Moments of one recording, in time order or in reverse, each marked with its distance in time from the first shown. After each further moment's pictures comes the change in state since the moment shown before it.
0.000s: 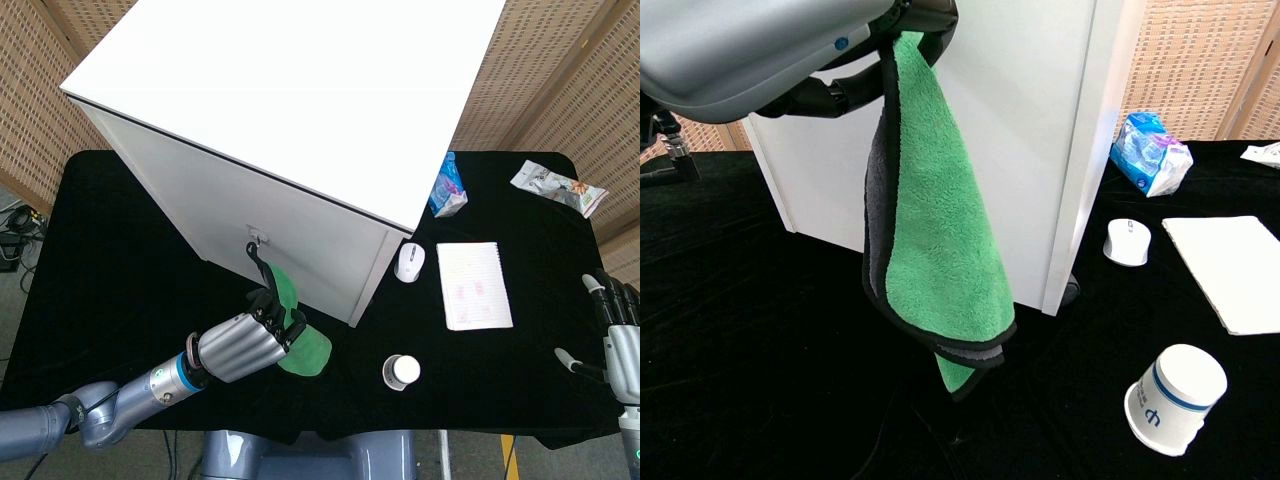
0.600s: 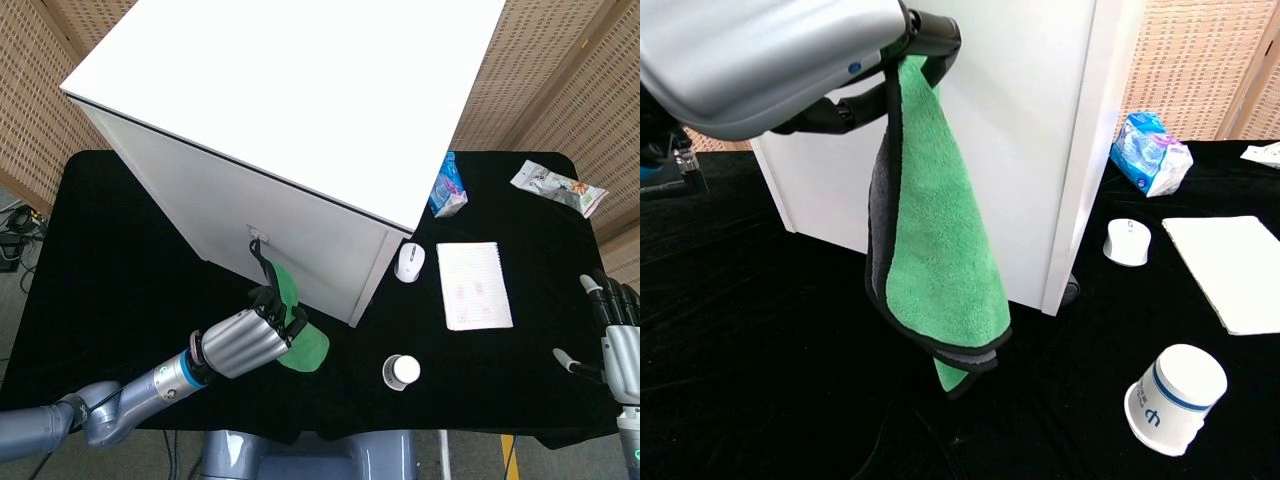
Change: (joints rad) left arm 0.004 -0.025 0.002 0.022 -0.009 -0.022 -0.004; right arm 0.000 0.000 -0.001 -0.002 -0.002 0.000 0.000
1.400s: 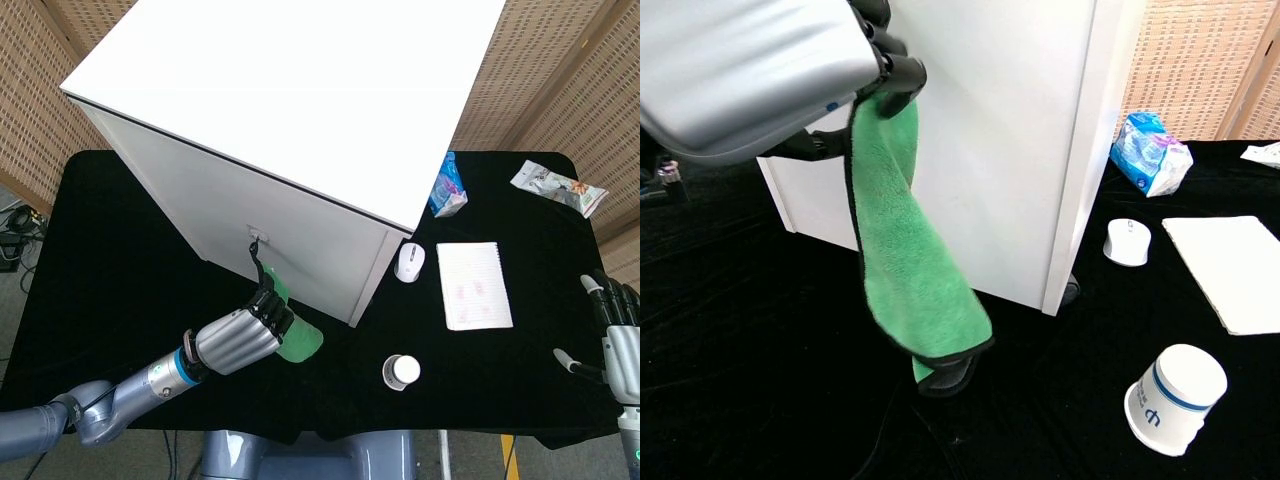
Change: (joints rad) left arm 0.023 0.016 0.022 0.058 0.023 0.023 0.018; right arm 0.001 0.001 -0.001 0.000 -0.002 -0.001 0.003
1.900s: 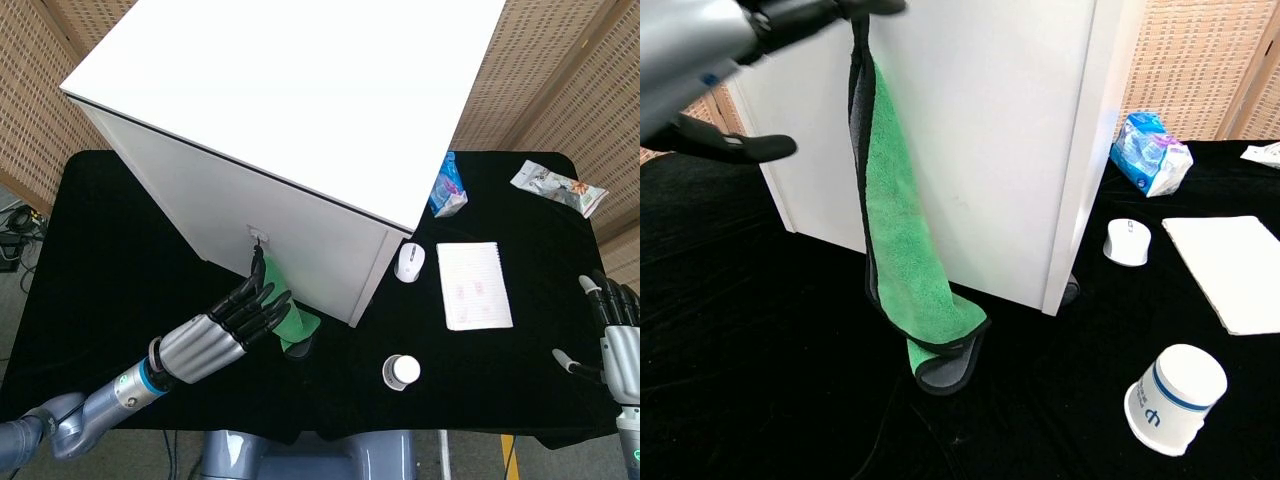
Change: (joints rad) left arm 0.100 0.046 0.052 0.021 0.028 0.180 -0.126; right arm 0.000 -0.003 0.001 0.001 0.004 0.000 -0.010
